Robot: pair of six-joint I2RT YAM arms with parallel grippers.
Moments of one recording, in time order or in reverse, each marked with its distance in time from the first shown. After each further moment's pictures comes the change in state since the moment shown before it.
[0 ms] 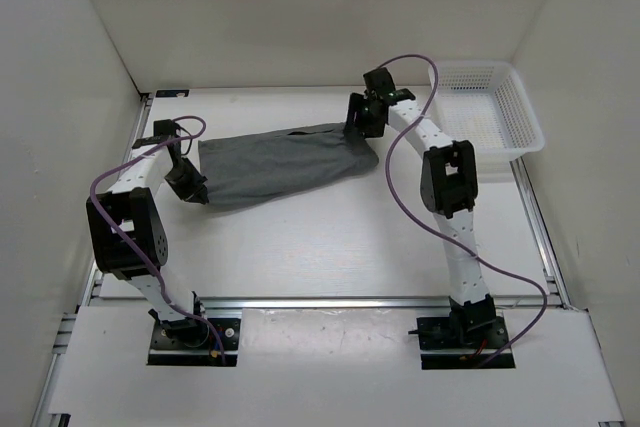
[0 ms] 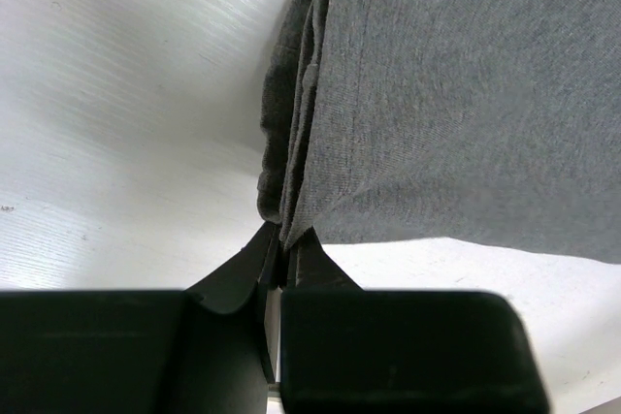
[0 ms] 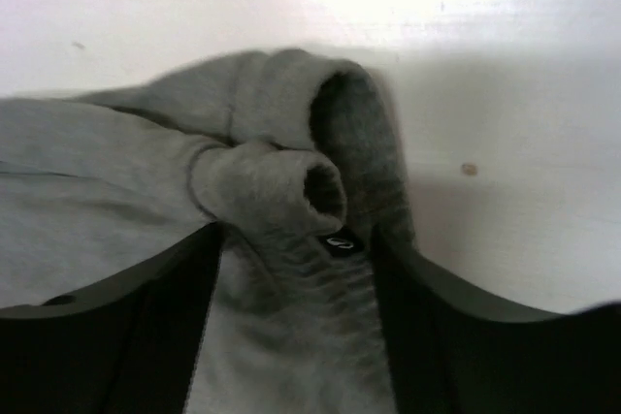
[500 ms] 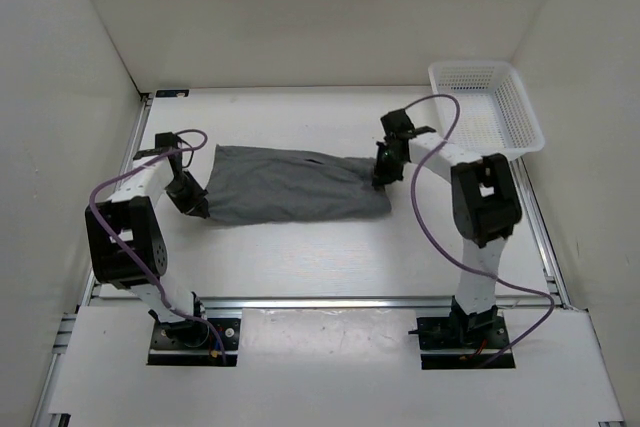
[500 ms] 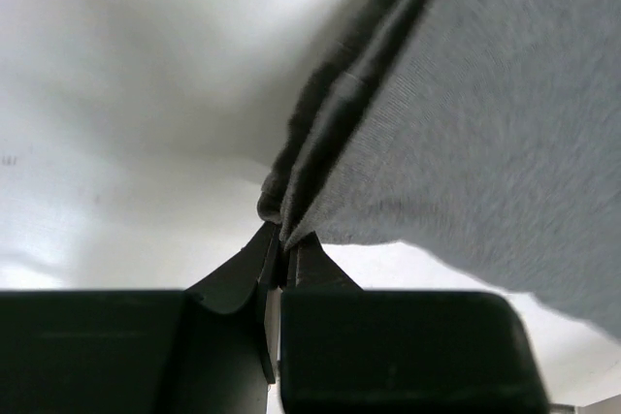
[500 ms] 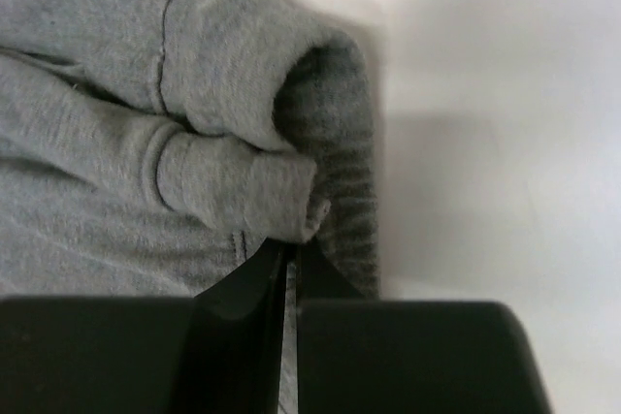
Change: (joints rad) left arm 0.000 -0.053 -0.107 0.001 -0.001 0.003; right arm 0.001 -0.401 -0.747 0.106 0.000 0.053
